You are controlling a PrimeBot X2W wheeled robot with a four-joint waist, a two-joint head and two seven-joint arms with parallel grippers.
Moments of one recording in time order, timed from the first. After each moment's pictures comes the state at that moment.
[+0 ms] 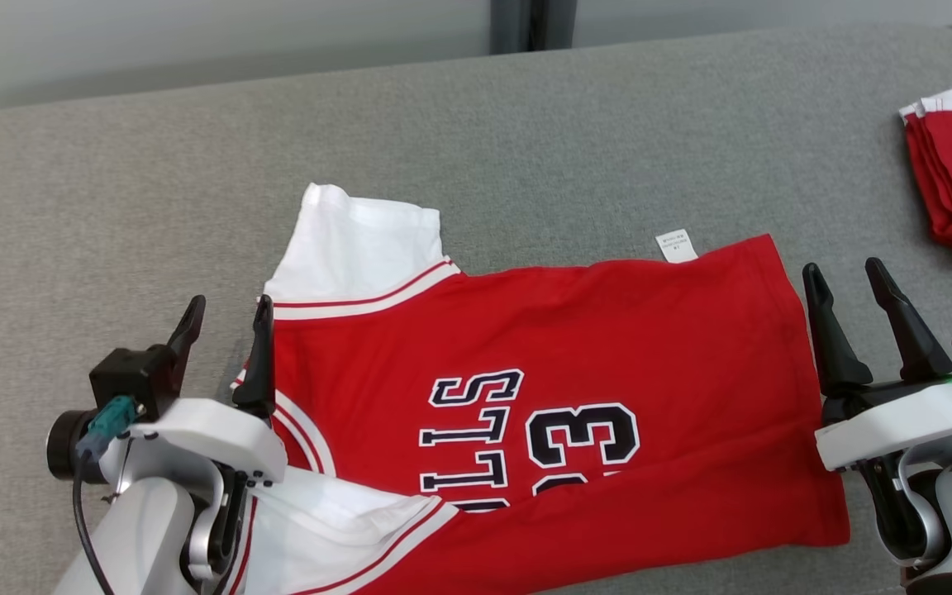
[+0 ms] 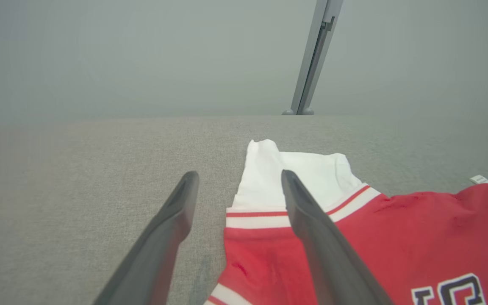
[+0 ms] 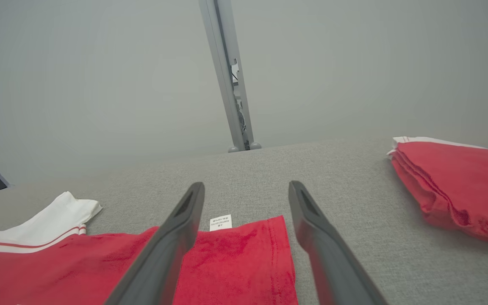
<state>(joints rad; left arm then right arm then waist) -0.31 0.27 -0.36 0.32 -0.53 0.18 -0.19 -0.28 -0.22 0.11 0.24 0.44 0.13 -0.18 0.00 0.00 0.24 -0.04</state>
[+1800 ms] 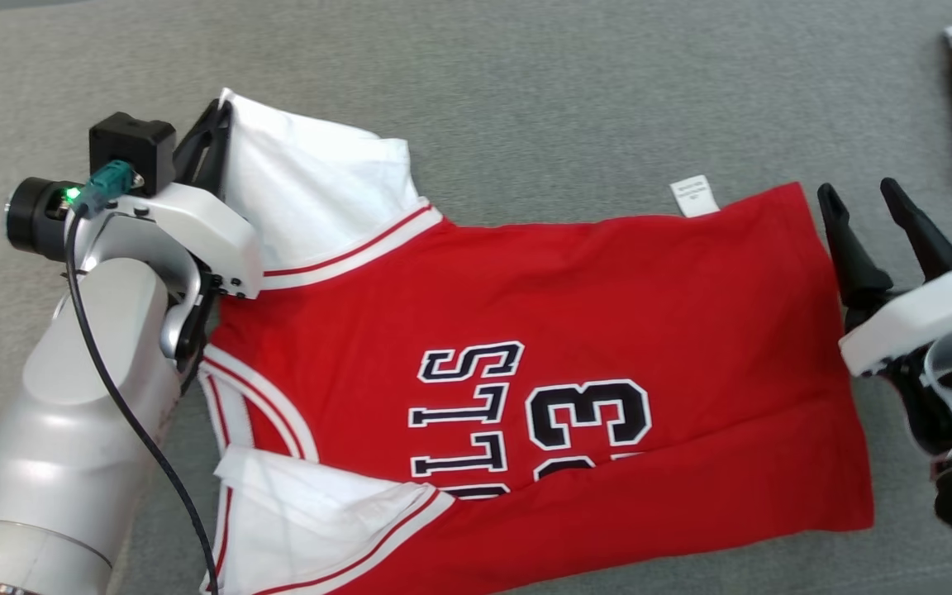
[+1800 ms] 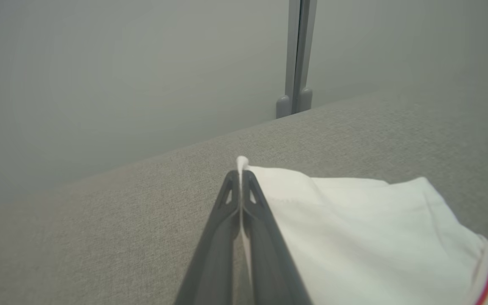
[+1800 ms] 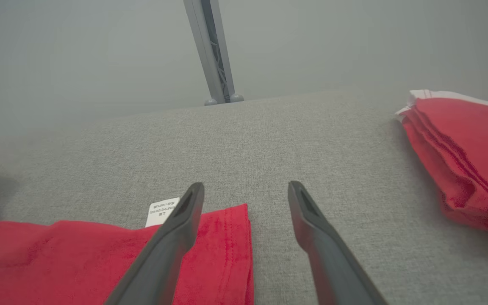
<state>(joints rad) -0.89 0.25 -0.51 0.86 -0.44 0.00 -0.20 -0.50 -0.28 0.16 0.40 0.48 0.13 -0.07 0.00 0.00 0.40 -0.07</state>
